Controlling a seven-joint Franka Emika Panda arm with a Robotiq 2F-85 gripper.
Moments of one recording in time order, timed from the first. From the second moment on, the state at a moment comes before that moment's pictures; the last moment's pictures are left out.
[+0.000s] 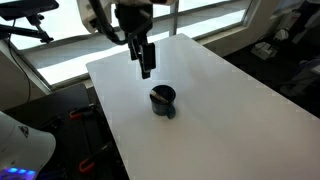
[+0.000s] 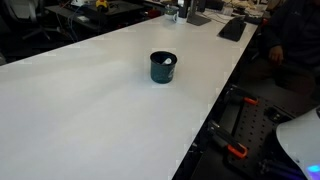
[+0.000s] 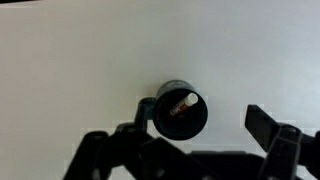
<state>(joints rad) -0.04 -0.34 -0.07 -2.62 -0.05 2.24 0.01</state>
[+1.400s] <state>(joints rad) -0.04 -0.18 -0.13 -2.62 -0.02 2.45 -0.23</state>
